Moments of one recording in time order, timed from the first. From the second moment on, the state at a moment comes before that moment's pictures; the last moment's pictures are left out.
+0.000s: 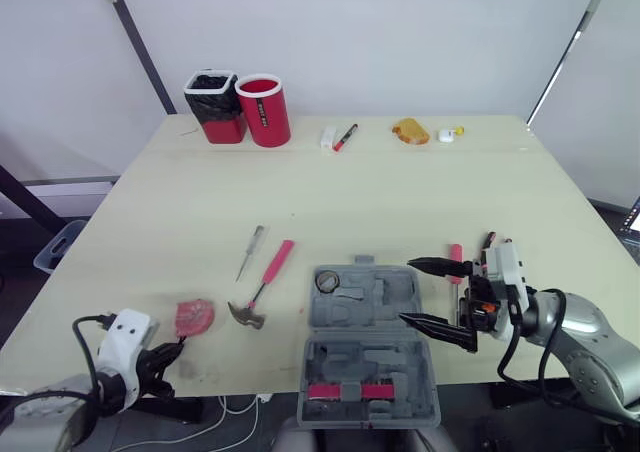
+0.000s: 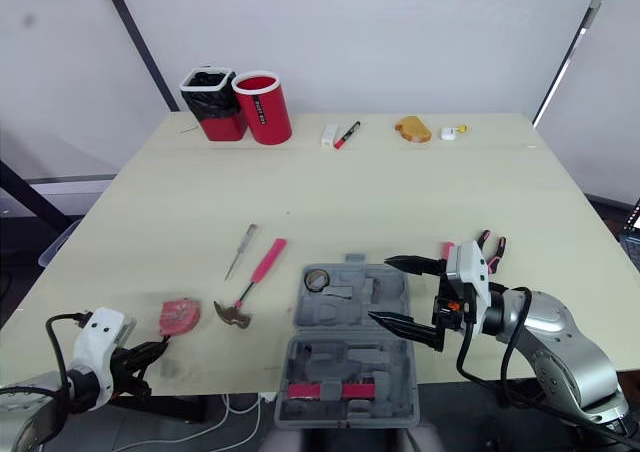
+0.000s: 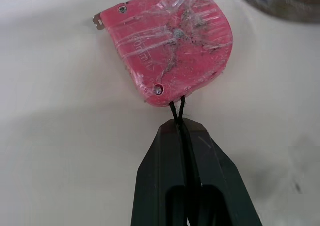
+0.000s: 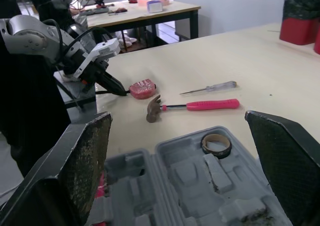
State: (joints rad) left arm 0.41 0.73 0.43 -0.17 -0.34 0.59 -0.68; right arm -0.07 -0.61 0.04 -0.46 0.64 0.36 1.01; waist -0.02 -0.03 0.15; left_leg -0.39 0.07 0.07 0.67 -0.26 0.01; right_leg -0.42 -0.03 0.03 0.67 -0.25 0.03
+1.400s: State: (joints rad) left arm -0.02 0.94 0.30 0.52 -0.27 -0.23 -1.40; right arm -0.14 -0.61 0.15 -0.47 0.51 0.35 1.01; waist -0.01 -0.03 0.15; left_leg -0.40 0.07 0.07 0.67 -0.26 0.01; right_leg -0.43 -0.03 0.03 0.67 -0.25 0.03
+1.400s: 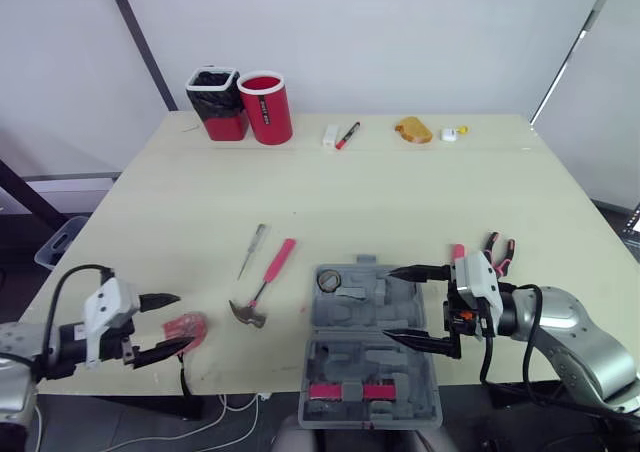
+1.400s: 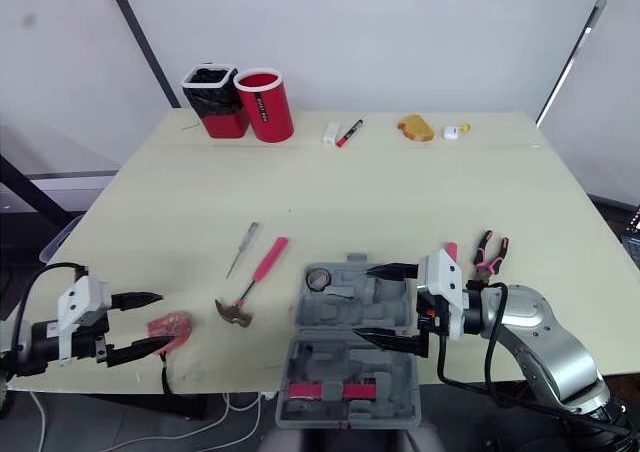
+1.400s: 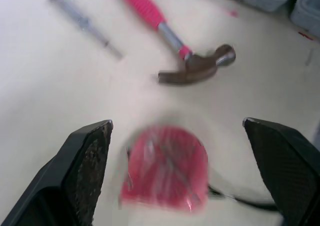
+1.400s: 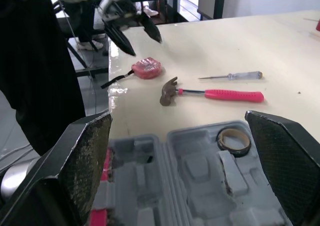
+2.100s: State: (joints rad) left arm -0.24 0.91 0.18 1.00 -0.16 -0.56 -1.43; right arm -0.22 -0.59 0.16 -0.45 0.50 0.36 1.01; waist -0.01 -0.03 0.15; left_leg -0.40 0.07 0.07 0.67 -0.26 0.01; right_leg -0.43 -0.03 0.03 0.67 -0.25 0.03
